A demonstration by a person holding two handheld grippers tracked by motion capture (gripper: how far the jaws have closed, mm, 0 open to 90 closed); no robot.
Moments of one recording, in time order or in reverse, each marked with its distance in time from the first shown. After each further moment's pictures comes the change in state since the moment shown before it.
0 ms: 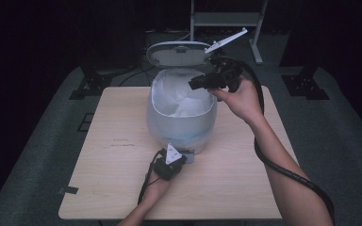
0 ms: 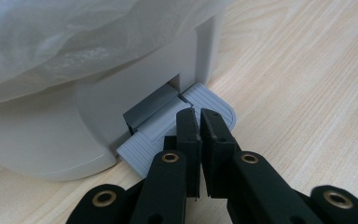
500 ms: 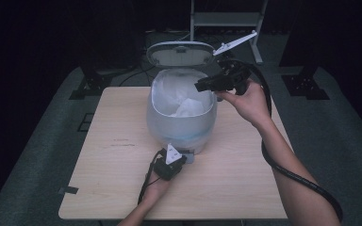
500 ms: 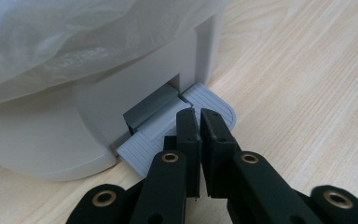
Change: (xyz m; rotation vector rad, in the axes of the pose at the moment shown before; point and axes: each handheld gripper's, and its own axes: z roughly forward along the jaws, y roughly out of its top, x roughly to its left) left arm 0.000 0.000 0.000 -0.002 0.001 0.002; right arm -0.003 -0.012 -0.014 -0.008 -0.003 0.009
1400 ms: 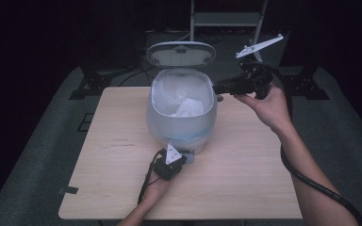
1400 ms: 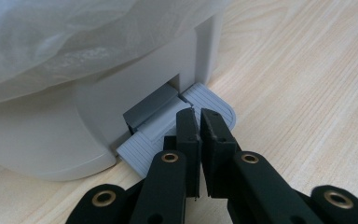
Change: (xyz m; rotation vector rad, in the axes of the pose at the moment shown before) left arm 0.000 0.000 0.000 0.000 -0.002 -0.002; right arm -0.015 -0.027 -0.036 -0.020 -0.036 0.034
